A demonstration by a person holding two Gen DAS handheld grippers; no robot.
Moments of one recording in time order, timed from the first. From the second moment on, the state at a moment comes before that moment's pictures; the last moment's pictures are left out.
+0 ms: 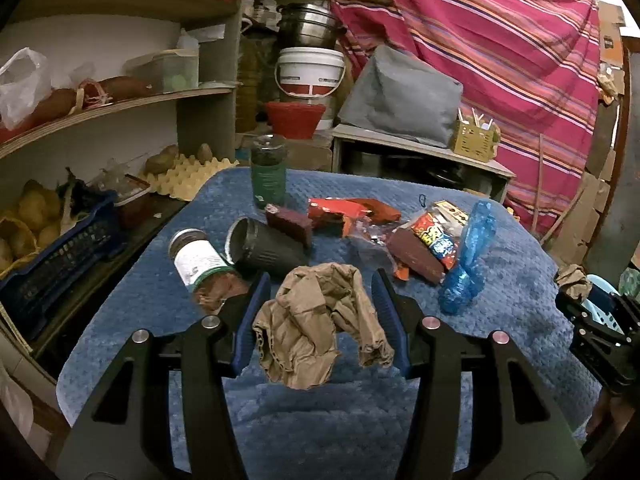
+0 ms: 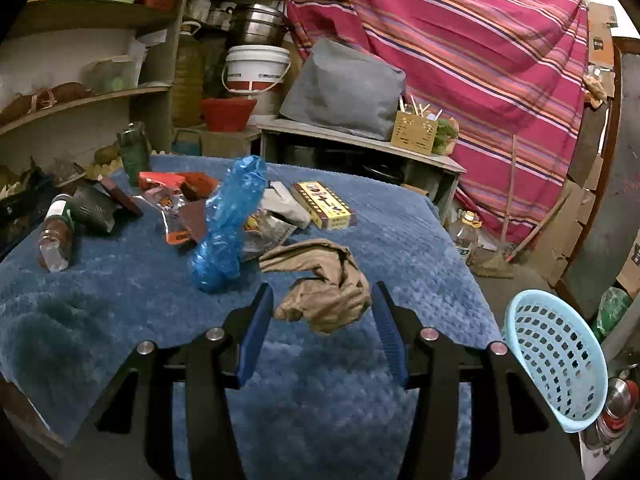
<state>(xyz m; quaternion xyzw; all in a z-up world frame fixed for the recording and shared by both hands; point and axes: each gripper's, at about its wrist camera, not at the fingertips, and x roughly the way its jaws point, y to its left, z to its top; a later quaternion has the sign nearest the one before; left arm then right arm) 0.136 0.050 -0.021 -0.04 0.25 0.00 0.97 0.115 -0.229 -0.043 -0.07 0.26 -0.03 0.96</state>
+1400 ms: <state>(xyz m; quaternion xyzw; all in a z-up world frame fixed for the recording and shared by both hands) 0.124 -0.061 -0.006 -0.01 0.24 -0.07 0.97 0.066 -0.330 -0.024 -0.02 0.23 -0.08 0.97</state>
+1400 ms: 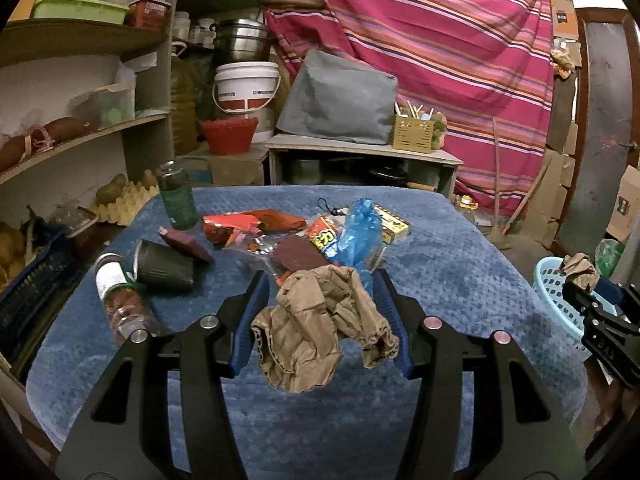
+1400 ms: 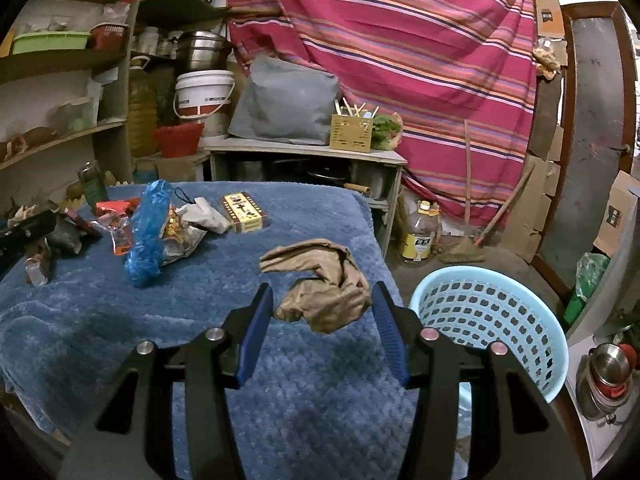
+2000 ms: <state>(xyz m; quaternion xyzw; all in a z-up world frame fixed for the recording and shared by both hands) 0.122 -0.103 -0.008 0.00 0.24 -0.10 0.96 0.050 -0.361 -0.024 -0.01 0.23 -0.12 0.97</state>
